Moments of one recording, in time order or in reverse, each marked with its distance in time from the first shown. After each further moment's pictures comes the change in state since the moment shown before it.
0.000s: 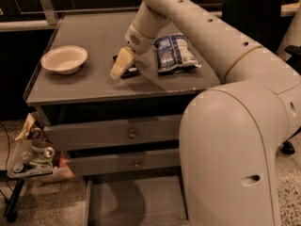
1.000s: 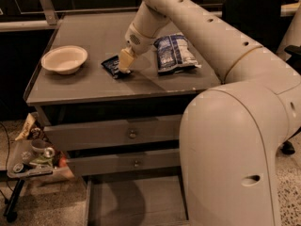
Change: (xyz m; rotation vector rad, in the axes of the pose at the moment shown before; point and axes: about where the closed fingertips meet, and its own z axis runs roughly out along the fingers) arm 0.000 0.000 0.000 0.000 0.000 0.000
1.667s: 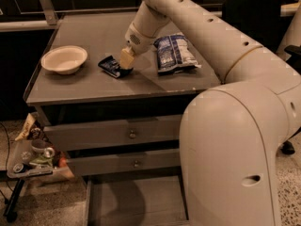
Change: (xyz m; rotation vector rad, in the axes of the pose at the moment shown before) arm 0.000 0.000 0.000 0.000 0.000 0.000
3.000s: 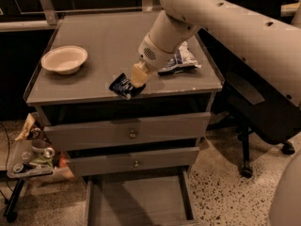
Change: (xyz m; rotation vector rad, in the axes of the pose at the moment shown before) arm 0.073 0.080 -0.046 0.001 0.003 0.095
